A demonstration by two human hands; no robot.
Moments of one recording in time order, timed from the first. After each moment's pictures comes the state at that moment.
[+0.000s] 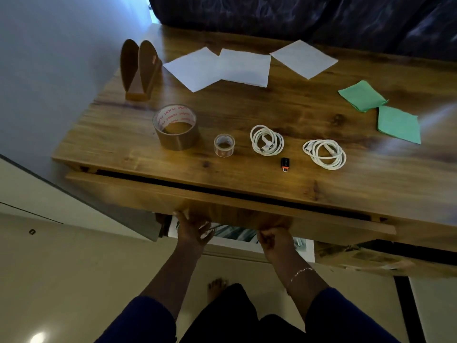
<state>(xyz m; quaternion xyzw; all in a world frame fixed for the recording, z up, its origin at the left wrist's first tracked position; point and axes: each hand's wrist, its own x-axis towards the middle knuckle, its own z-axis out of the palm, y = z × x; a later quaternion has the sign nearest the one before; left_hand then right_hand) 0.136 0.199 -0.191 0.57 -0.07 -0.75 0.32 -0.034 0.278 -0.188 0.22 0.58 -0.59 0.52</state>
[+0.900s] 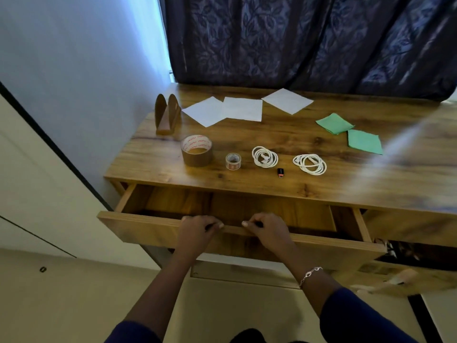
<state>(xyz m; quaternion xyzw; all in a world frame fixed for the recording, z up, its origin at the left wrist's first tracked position) 0.187 0.232 -0.084 0.46 -0.84 -0.22 0.17 0.012 0.304 -0.070 -0.54 0.77 -0.22 0.27</state>
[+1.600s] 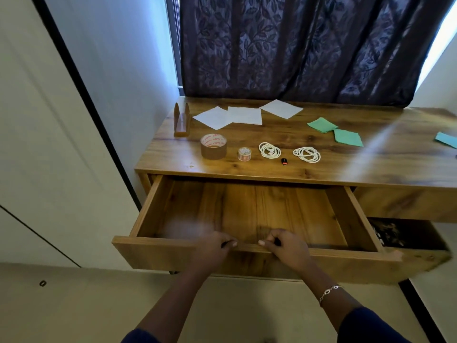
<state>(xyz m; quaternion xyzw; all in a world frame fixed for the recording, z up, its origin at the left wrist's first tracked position) 0.258 0.308 -0.081 0.42 -0.84 -0.32 0.10 0.079 0.401 -0.077 -0.54 0.78 -0.21 0.22</state>
